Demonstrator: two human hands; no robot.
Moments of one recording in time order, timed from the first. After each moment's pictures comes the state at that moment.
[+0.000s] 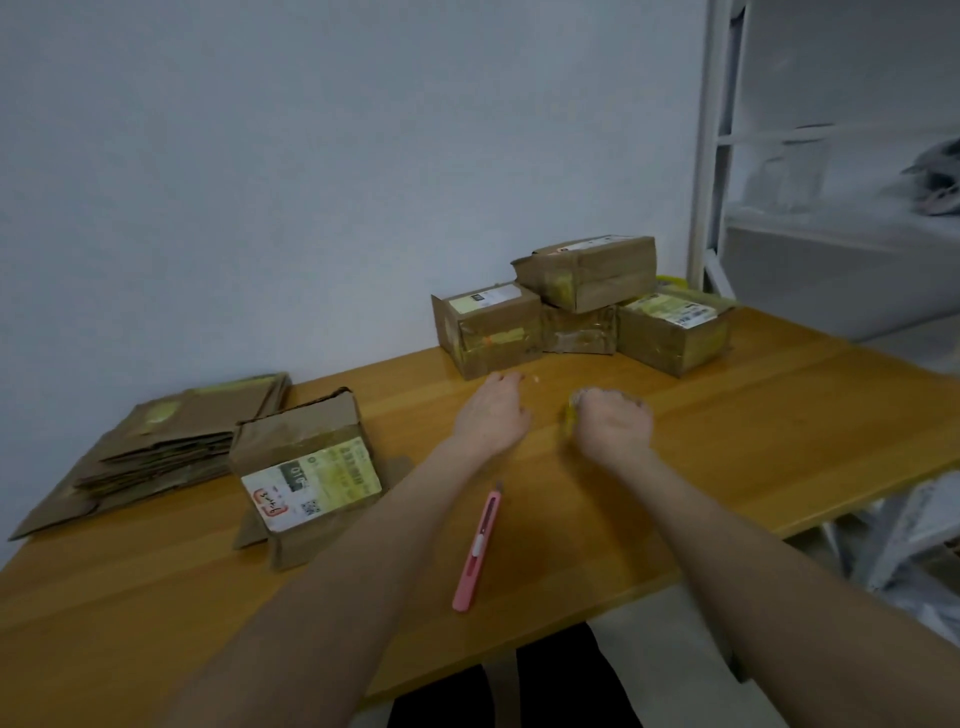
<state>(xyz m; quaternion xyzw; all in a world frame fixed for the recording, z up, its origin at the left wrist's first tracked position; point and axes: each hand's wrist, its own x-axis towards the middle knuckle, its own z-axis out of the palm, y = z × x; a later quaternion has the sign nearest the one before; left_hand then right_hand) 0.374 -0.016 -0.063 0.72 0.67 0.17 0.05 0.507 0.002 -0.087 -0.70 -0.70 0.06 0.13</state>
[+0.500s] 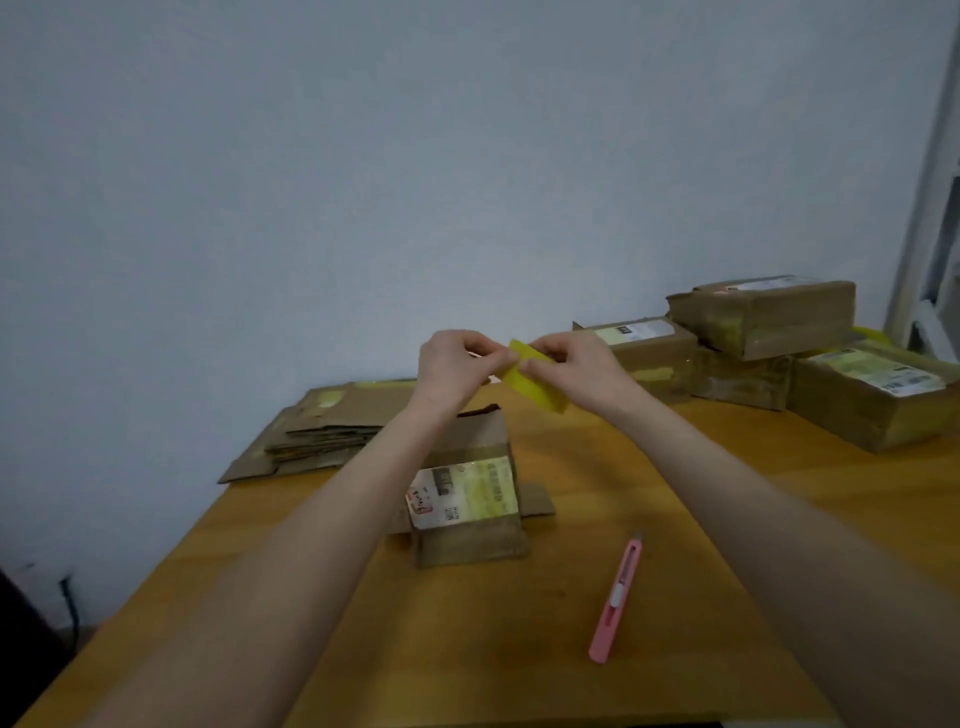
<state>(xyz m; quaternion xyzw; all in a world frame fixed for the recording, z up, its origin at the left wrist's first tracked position) 0.228 -0.081 0.036 0.53 0.69 0.49 0.06 0.364 -0.006 0.015 -0.32 -0.81 0.30 0.38</state>
